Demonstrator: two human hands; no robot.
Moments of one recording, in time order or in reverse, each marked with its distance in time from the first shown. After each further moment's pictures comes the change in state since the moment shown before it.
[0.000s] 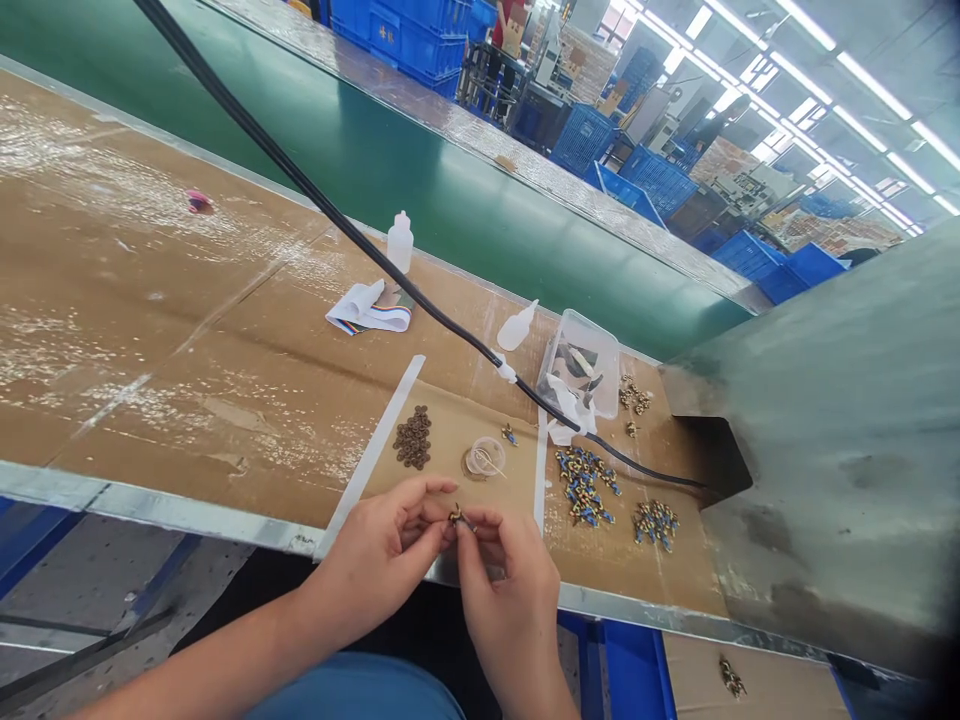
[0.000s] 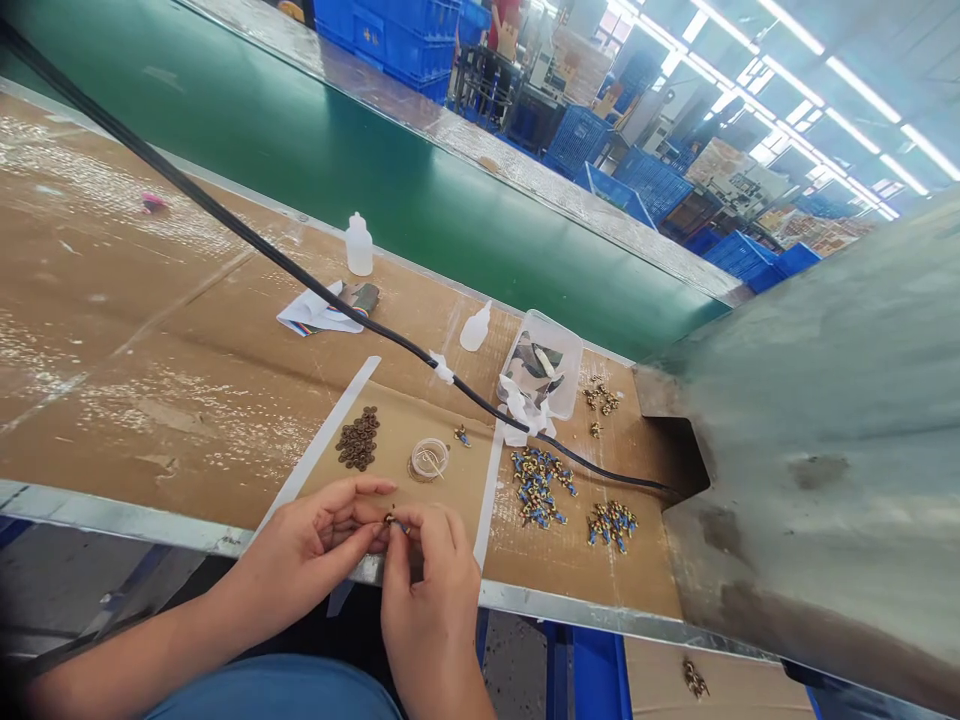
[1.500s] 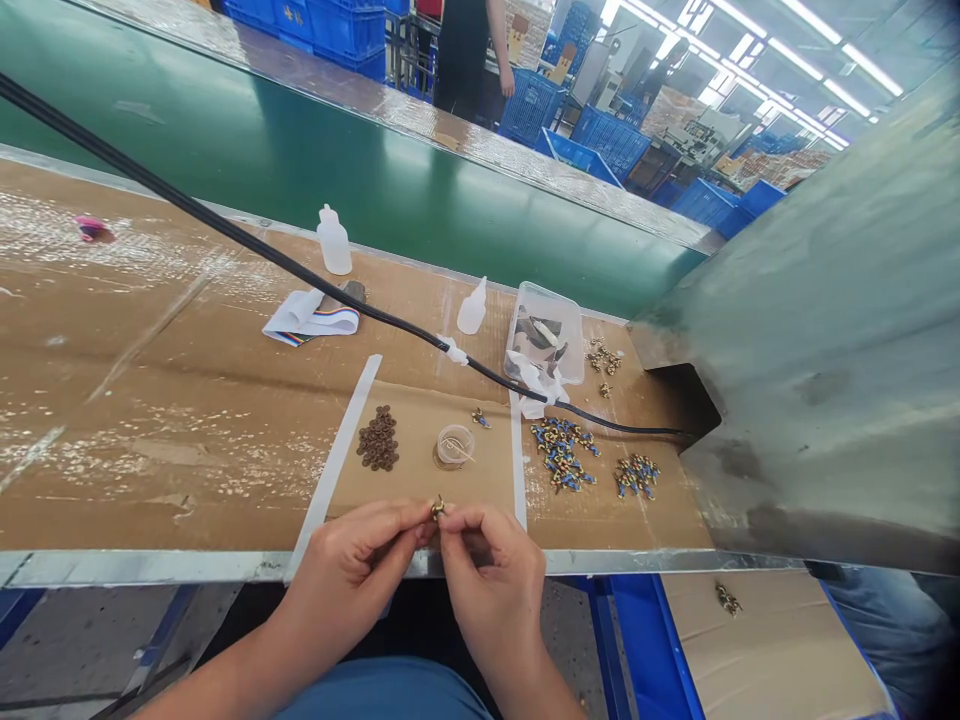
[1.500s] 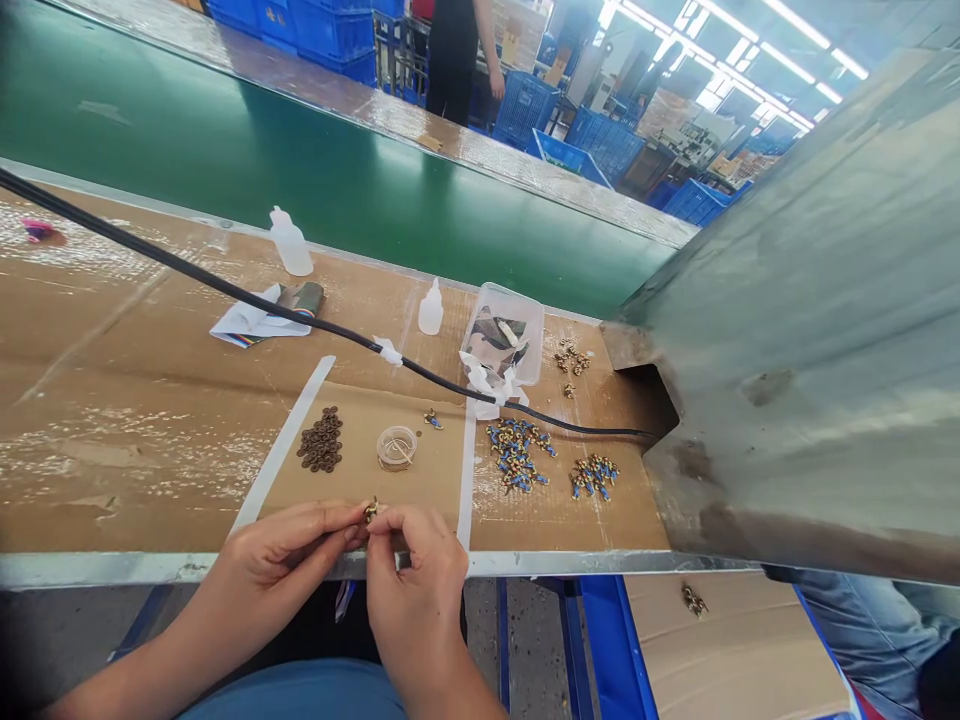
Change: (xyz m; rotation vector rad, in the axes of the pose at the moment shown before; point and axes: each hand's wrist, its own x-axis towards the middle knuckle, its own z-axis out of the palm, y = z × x) left_hand -0.004 -0.004 -0.005 0.420 0.028 0.256; right_hand -0.006 0.000 0.006 0.208 0.156 0.098
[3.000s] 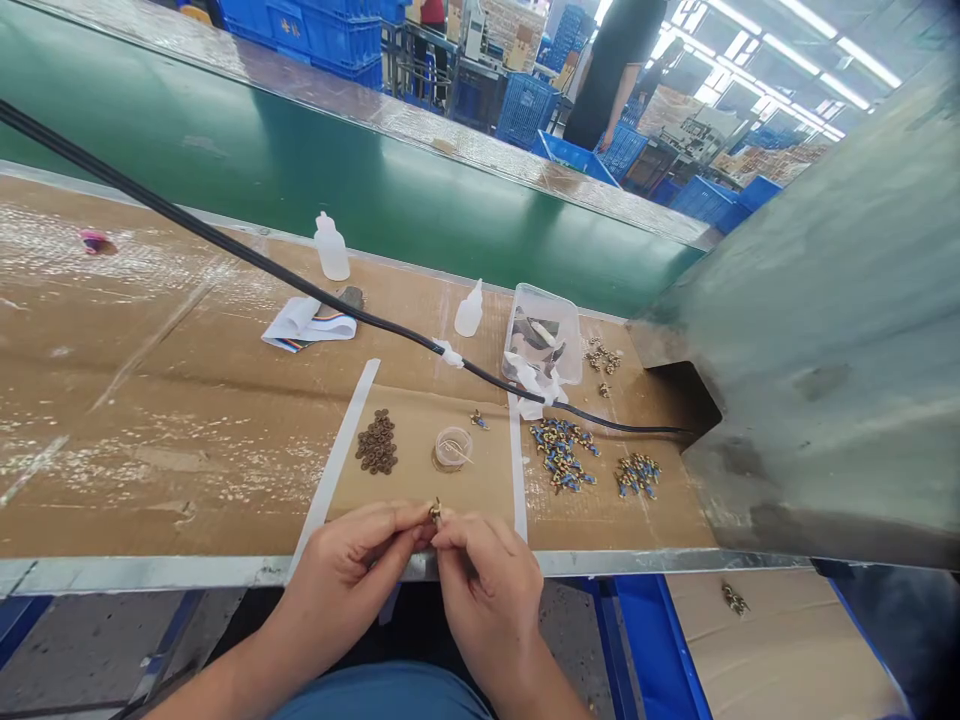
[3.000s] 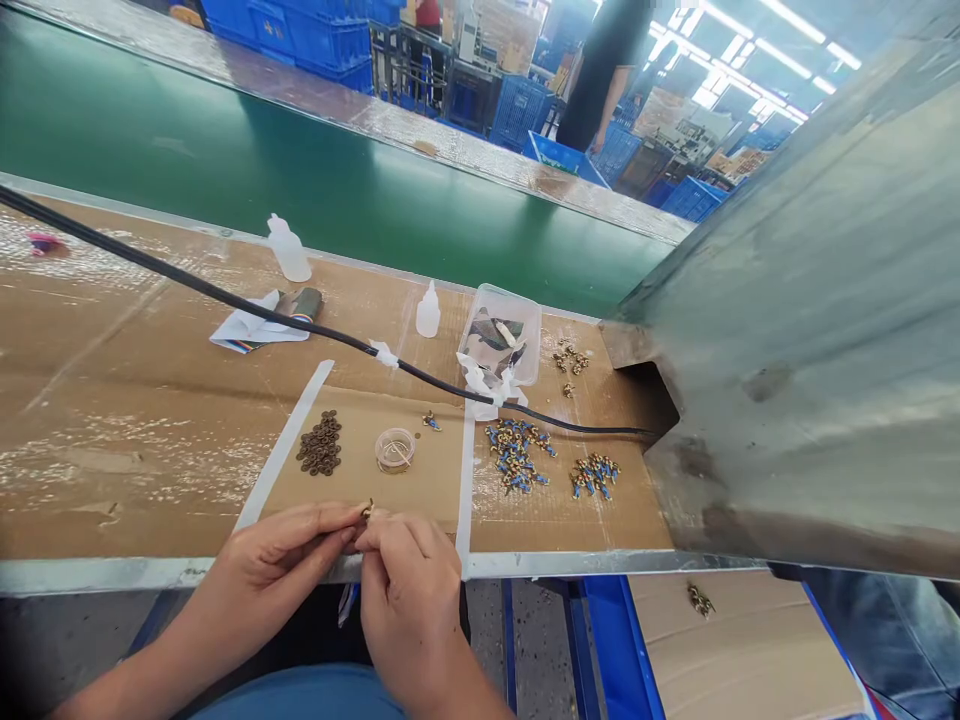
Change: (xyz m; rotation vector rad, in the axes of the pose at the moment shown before) left_hand -0.002 -0.011 -0.001 0.017 0.001 0.063; right_hand -0.002 0.003 -0.004 -0.176 -0.077 -0.268
